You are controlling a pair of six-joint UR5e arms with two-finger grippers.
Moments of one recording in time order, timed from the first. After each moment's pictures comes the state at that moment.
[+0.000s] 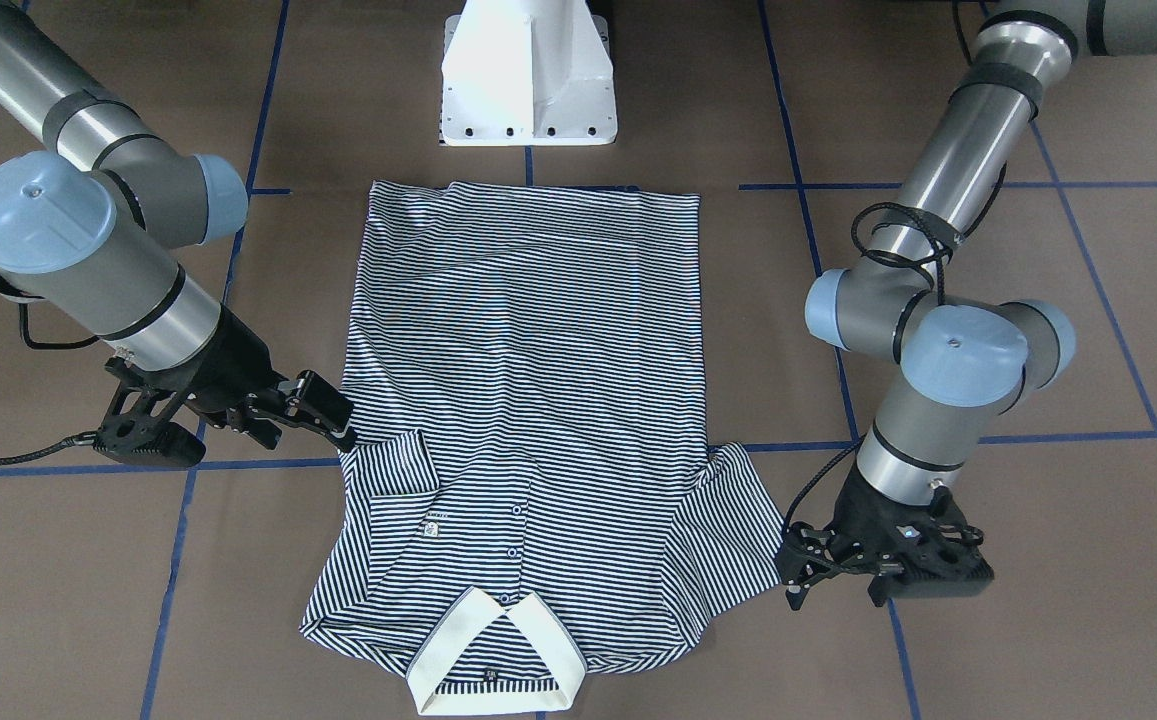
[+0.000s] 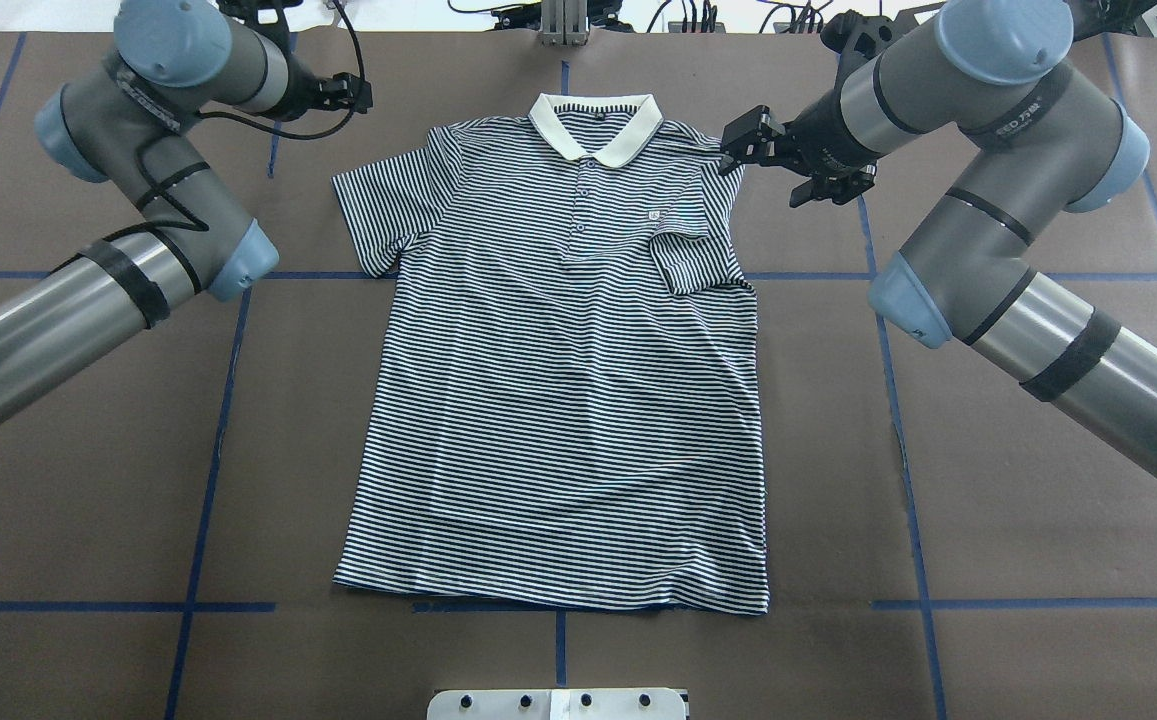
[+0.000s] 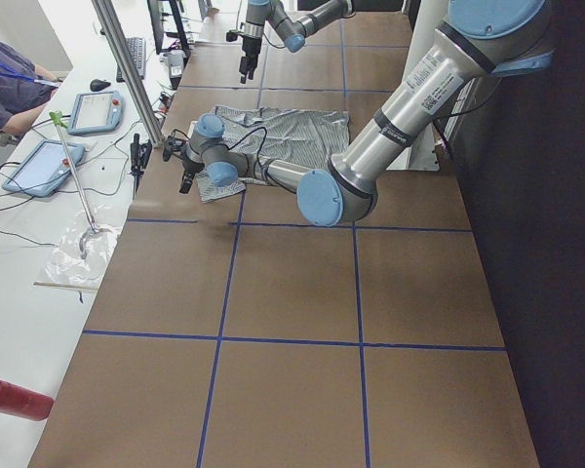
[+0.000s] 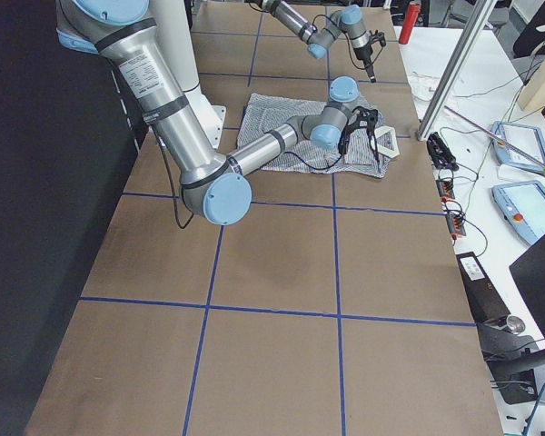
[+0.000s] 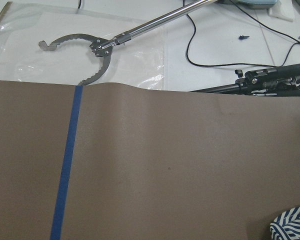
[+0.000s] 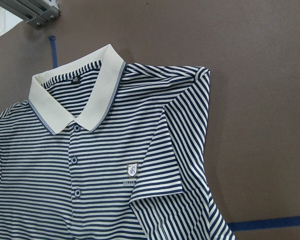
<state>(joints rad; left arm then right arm) -0.90 -2.34 -0.98 -2.38 -1.78 -1.06 0.91 -1.01 1.48 -1.02 2.14 1.33</state>
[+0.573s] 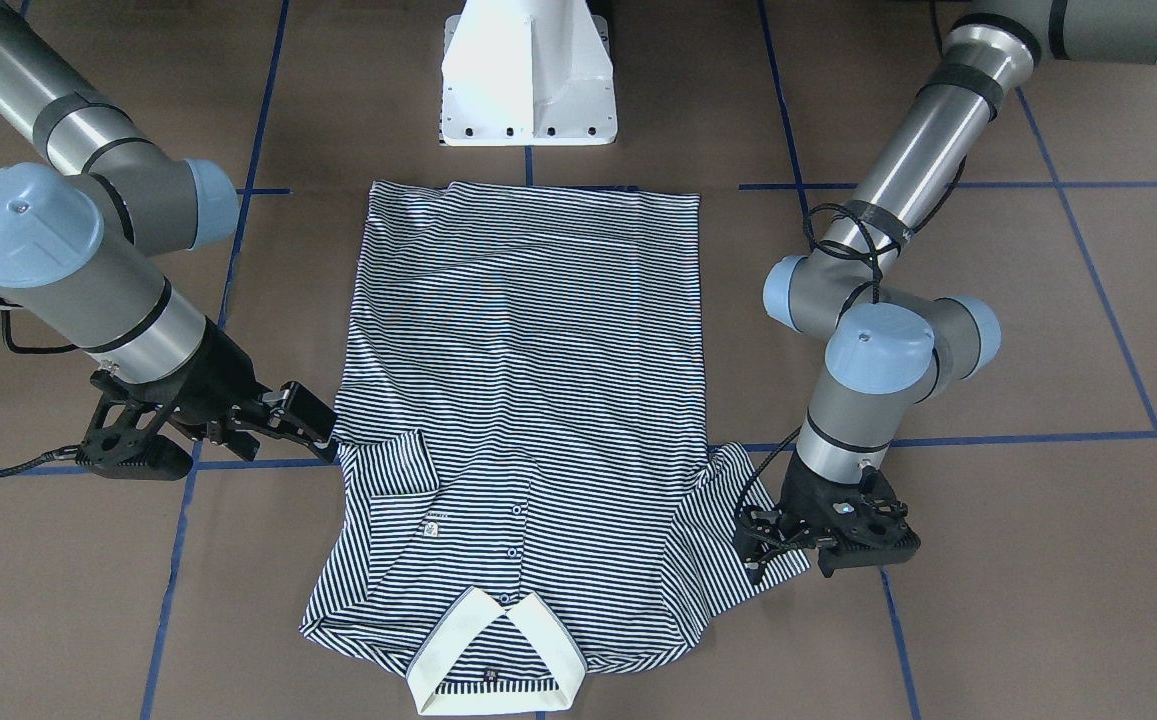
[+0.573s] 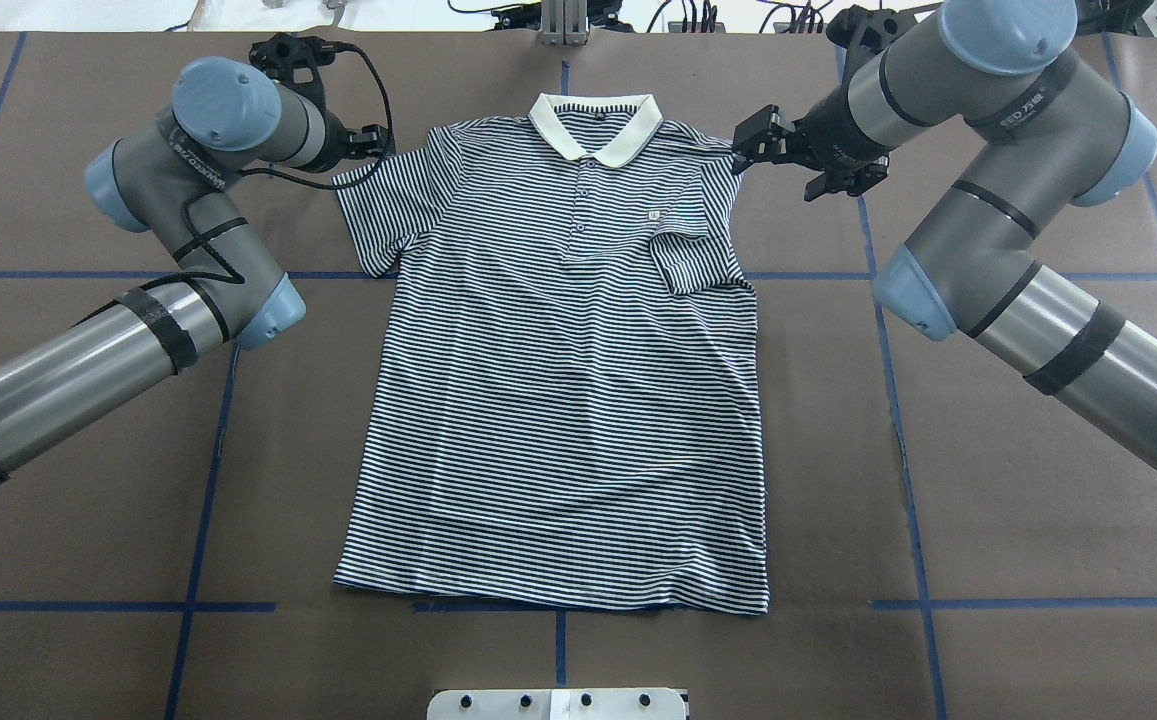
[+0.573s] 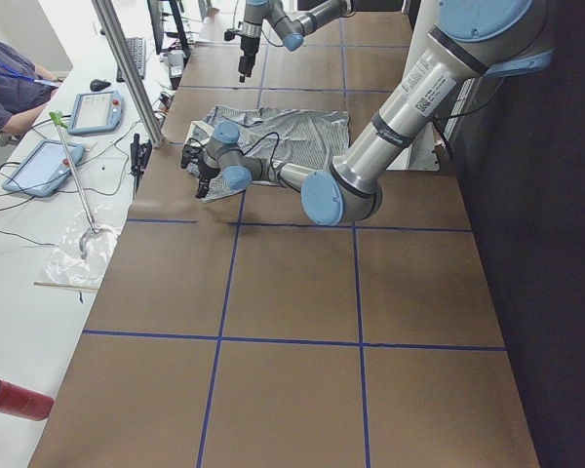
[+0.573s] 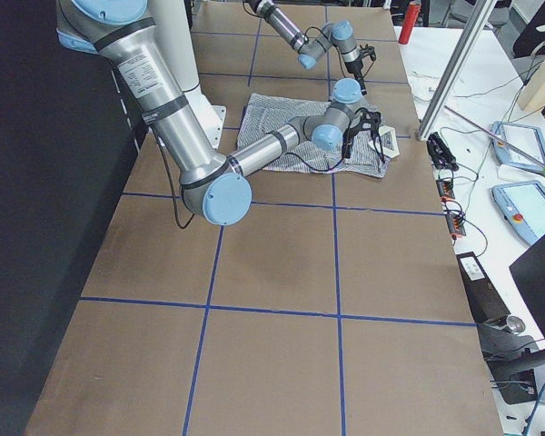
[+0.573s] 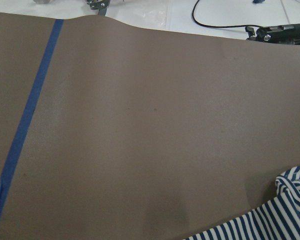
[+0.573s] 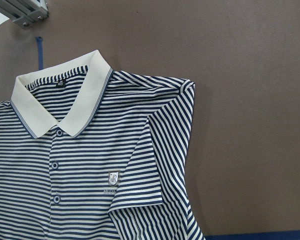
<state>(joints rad) -0.84 -2.33 -0.97 -2.37 -1.73 -1.11 0.92 -1.01 1.48 -1.06 2.13 1.26</state>
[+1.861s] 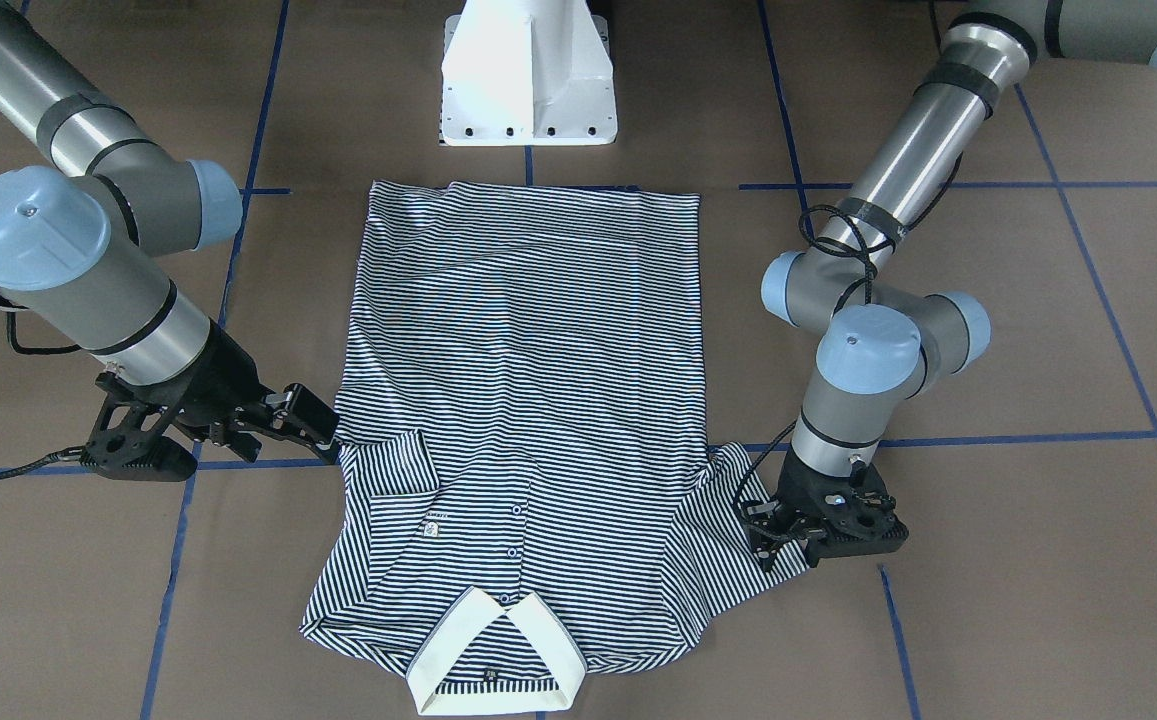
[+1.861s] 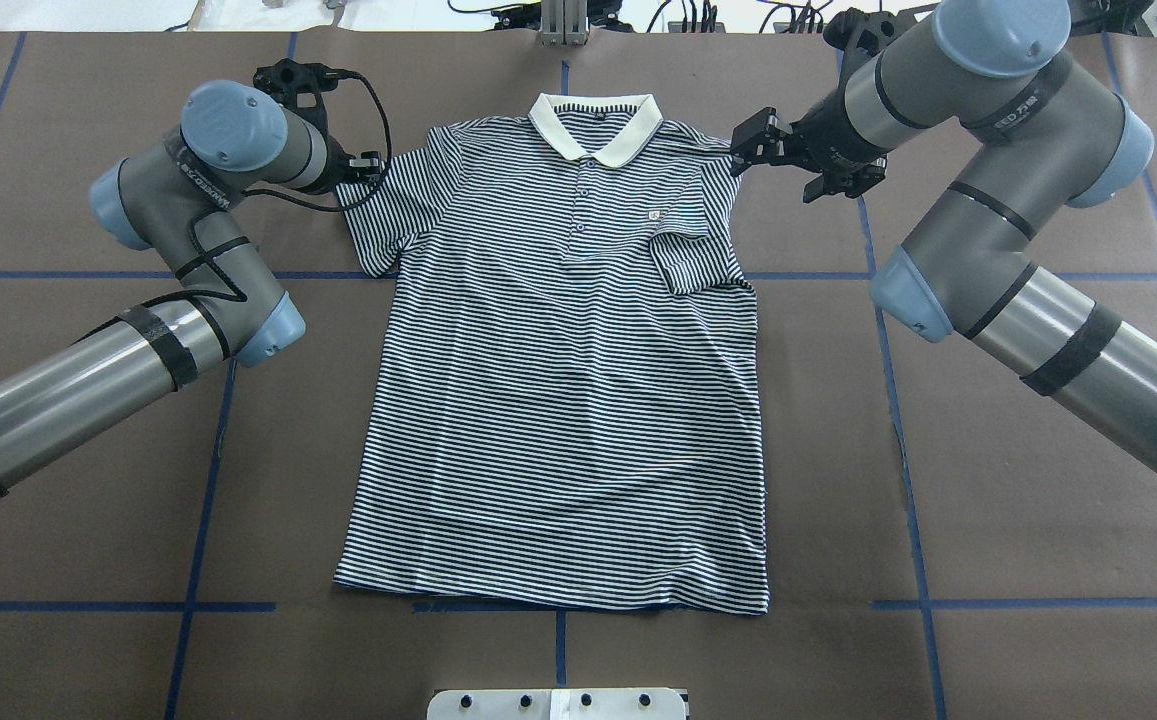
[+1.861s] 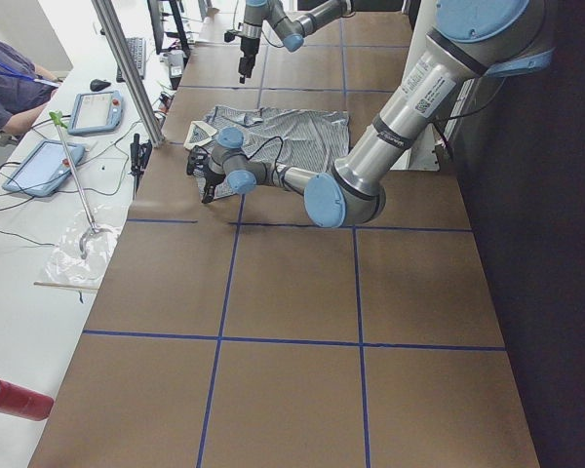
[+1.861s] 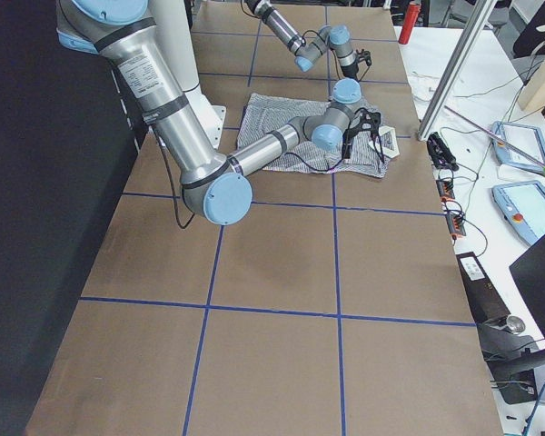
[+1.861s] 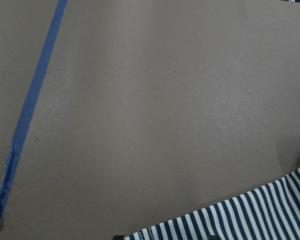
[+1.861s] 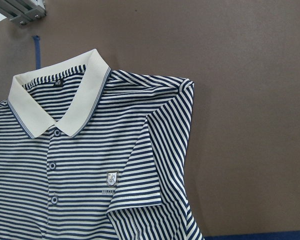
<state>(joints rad) -0.82 -2.31 -0.97 -2.34 -1.73 -1.10 0.91 -1.01 1.47 -1.07 2.13 1.26</state>
